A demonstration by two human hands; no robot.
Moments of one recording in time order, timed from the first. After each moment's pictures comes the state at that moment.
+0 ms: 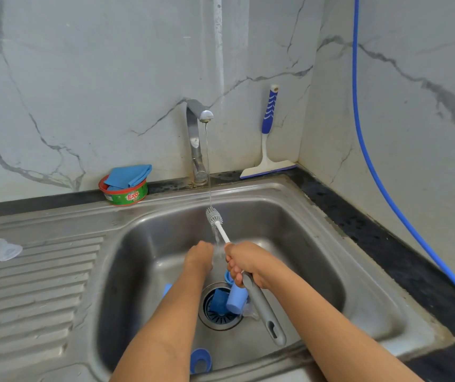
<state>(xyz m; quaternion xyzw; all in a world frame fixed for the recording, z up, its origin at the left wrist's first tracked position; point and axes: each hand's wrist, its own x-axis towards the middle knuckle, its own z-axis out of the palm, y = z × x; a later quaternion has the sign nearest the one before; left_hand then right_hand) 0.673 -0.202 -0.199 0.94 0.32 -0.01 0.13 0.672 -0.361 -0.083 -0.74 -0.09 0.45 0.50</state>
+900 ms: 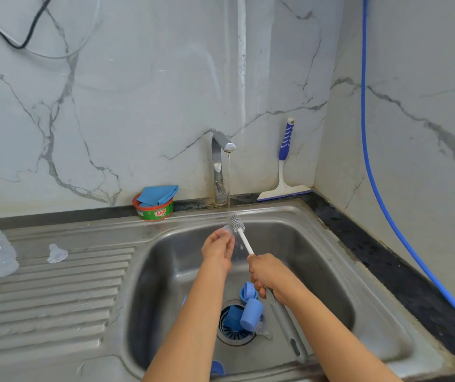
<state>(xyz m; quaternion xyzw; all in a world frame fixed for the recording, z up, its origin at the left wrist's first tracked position) 0.658 -0.247 -0.098 0.29 0.33 0.33 0.84 0.670 -0.375 -0.071 -0.80 -0.16 0.33 0.48</state>
